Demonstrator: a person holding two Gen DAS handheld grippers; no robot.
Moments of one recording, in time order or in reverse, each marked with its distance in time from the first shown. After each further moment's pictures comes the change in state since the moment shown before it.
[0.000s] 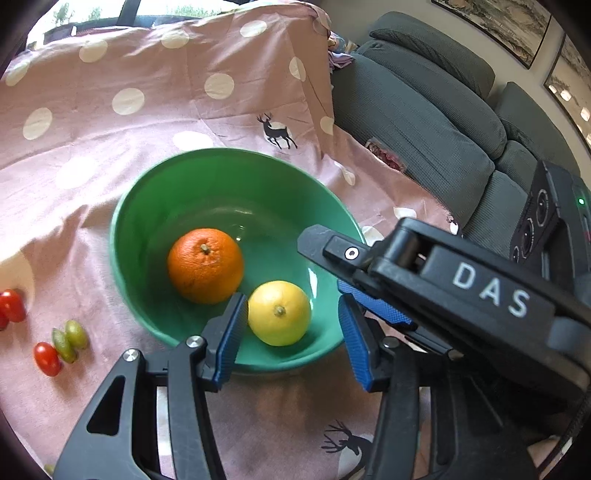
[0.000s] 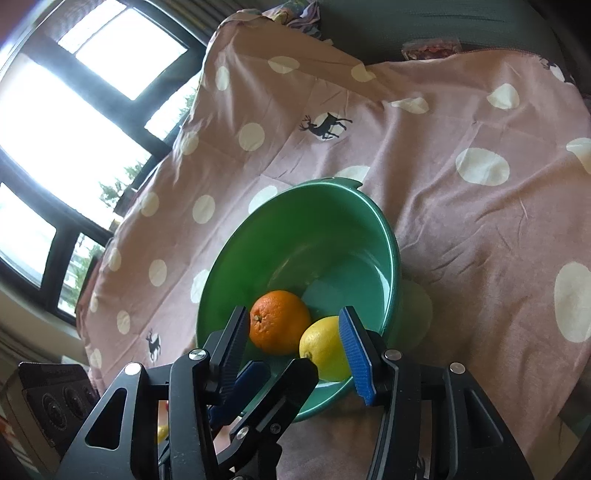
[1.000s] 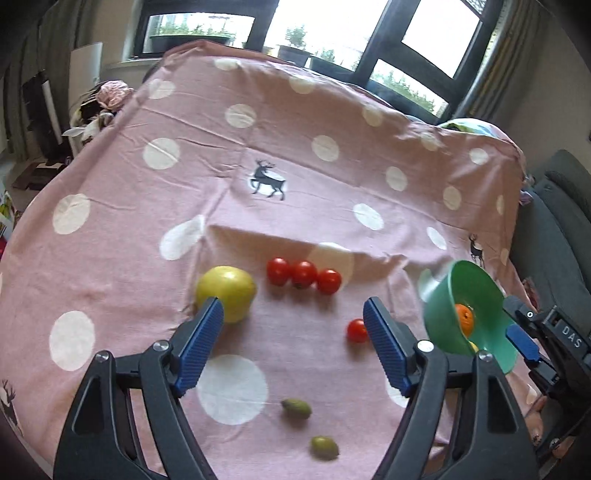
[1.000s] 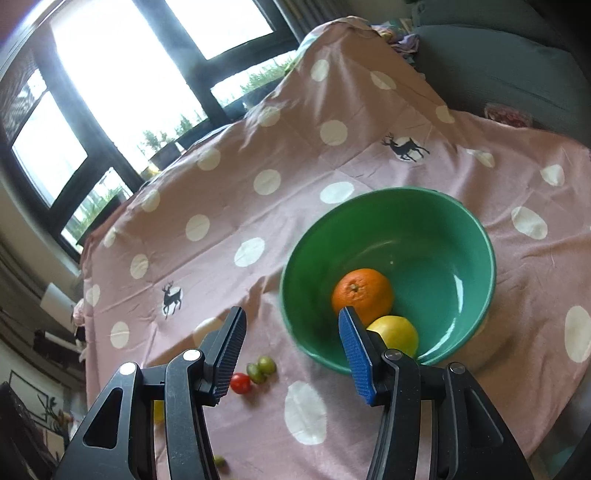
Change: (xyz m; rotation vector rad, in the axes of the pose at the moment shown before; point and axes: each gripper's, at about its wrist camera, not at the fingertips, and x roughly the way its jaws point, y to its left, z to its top) left arm -0.196 0.140 -0.078 -0.484 -0.295 0.594; right arm -0.011 0.100 -0.051 -0.317 -0.020 0.017
